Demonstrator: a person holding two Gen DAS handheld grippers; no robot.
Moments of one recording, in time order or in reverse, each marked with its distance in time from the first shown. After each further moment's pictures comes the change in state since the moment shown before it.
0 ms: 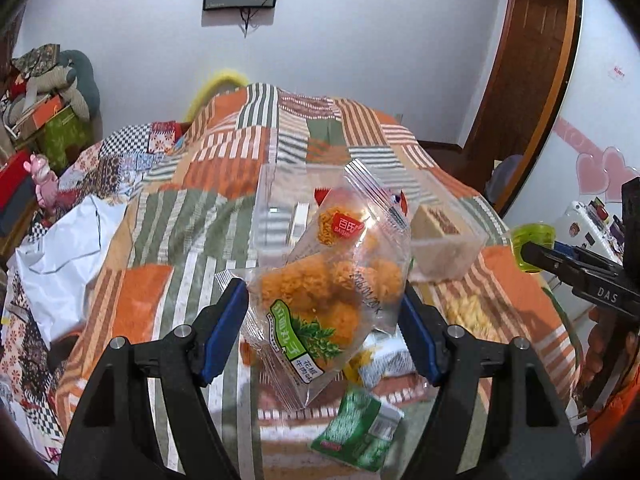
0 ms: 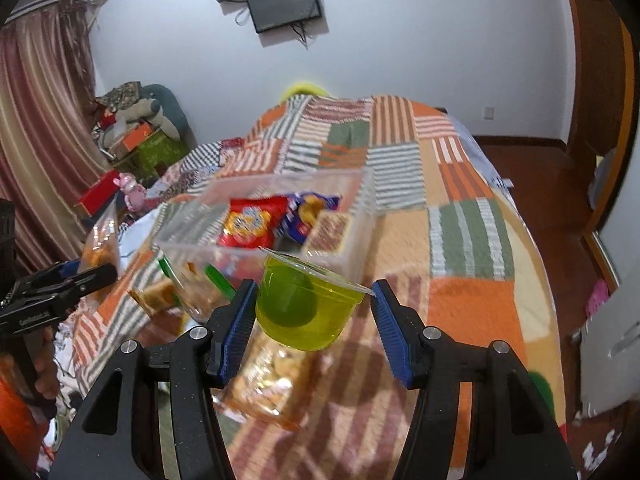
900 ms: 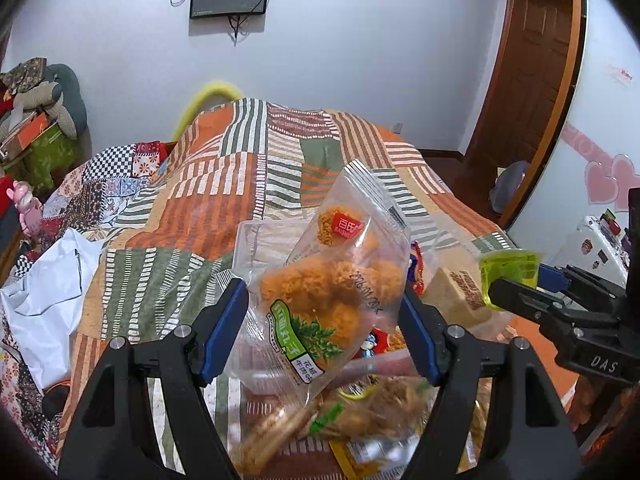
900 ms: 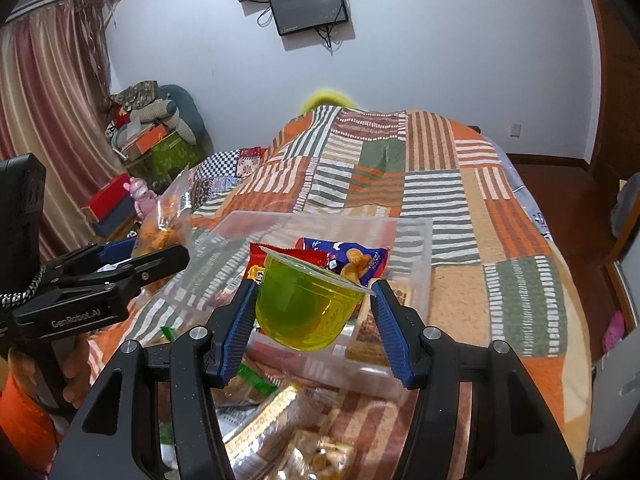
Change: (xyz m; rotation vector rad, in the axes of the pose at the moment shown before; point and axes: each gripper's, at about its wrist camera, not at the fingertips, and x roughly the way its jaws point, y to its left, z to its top) left arm 0.076 -0.002 0.062 0.021 -0.019 -0.006; right arm 0.061 0.030 0.041 -0.047 -0.017 0.060
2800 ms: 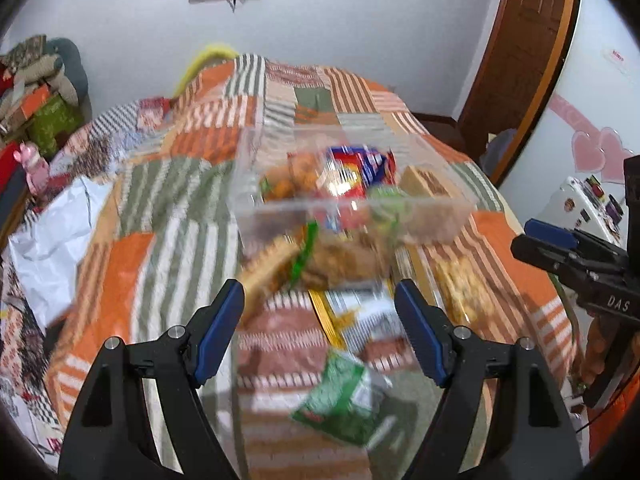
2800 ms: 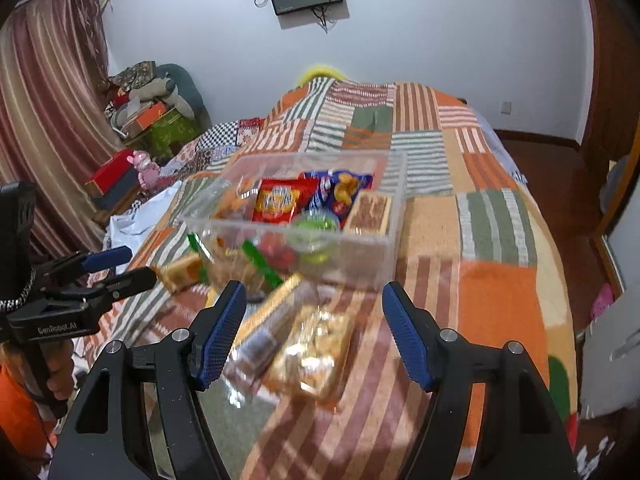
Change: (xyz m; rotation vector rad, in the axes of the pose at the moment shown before) left arm -0.068 -0.011 -0.087 -0.013 0.144 -0.032; right arm -0.060 0.003 -0.055 0.014 0.098 -0.029
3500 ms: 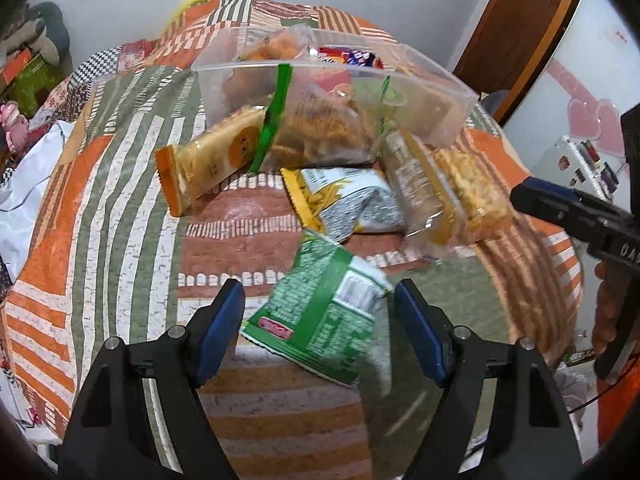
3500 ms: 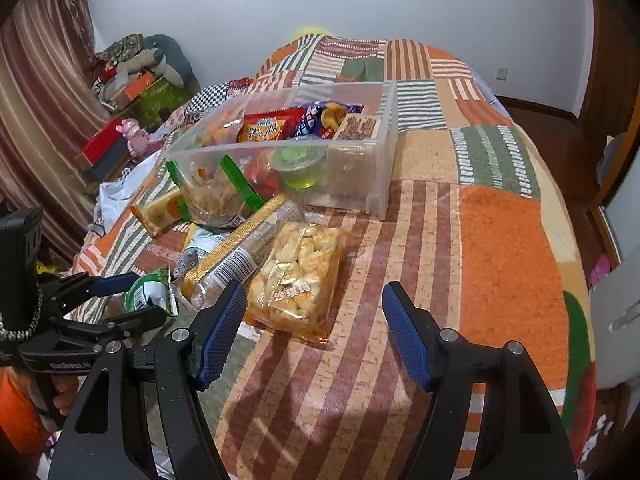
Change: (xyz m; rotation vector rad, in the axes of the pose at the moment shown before) left arm 0.037 -0.008 -0.069 -0.003 0.153 -0.035; right arm 0.013 -0.003 -0.043 0.025 0.120 -0.022
